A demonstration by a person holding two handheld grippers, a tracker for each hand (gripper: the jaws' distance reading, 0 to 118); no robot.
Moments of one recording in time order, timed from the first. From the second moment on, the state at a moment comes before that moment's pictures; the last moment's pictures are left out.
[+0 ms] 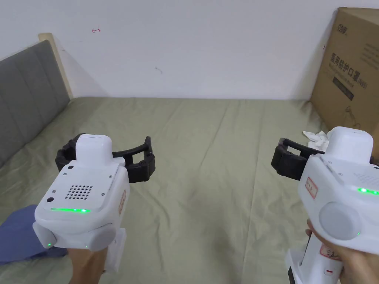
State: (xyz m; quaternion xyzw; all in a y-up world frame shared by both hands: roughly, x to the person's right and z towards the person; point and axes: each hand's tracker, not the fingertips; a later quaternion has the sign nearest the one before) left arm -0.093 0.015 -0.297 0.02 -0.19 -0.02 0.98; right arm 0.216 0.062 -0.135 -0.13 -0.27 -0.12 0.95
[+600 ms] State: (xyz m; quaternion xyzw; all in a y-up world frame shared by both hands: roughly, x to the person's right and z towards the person) left arm -0.091 0.014 -0.296 0.02 -0.20 -0.02 0.98; right arm 0.225 0.074 -0.145 -0.24 -0.29 -0.18 0.91
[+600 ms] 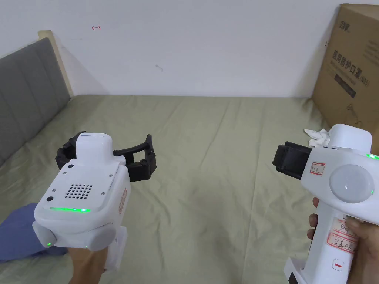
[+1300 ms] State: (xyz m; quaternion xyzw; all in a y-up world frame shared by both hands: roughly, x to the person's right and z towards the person) left arm -0.097 0.018 -0.295 0.03 -0.19 -0.02 0.98; right arm 0.207 0.056 -0.121 0.01 -0.28 -0.02 0.96
